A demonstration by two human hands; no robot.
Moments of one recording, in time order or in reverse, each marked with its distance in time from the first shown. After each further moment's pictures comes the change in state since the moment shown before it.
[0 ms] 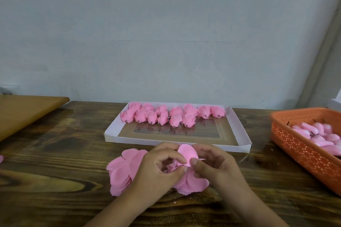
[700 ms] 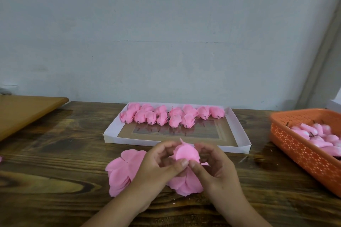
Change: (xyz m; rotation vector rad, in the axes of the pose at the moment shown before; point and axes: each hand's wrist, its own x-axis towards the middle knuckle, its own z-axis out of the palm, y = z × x) left_hand 0.003 0.005 0.004 -0.344 -0.028 -0.314; right_hand -0.003 0.018 0.008 -0.146 0.137 -0.230
